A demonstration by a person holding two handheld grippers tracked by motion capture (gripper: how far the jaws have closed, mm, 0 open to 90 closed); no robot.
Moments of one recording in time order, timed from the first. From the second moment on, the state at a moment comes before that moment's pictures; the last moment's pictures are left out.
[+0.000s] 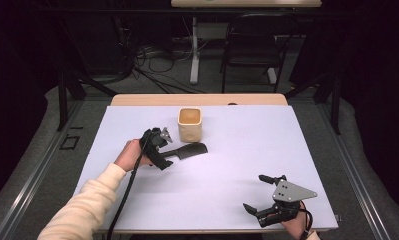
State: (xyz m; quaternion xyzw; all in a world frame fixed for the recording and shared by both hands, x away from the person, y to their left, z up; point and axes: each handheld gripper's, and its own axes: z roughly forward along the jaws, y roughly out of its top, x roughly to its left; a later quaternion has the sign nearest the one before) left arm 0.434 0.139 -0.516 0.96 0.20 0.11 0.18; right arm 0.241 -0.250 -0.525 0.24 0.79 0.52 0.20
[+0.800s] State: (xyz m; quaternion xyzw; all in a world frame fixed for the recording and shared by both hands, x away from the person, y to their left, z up) left arm 0.454 0.104 -0.520 0.98 0.14 0.10 0.09; right arm 0.240 -0.250 -0.525 0.24 0.79 0.52 0.20
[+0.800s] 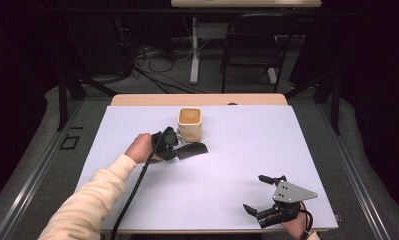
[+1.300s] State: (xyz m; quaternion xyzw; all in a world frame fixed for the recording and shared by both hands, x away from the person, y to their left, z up) left arm 0.461 0.099 -0.524 0.99 0.12 0.09 0.06; right arm 0.240 -0.251 -0.524 0.24 0.79 0.52 0.21
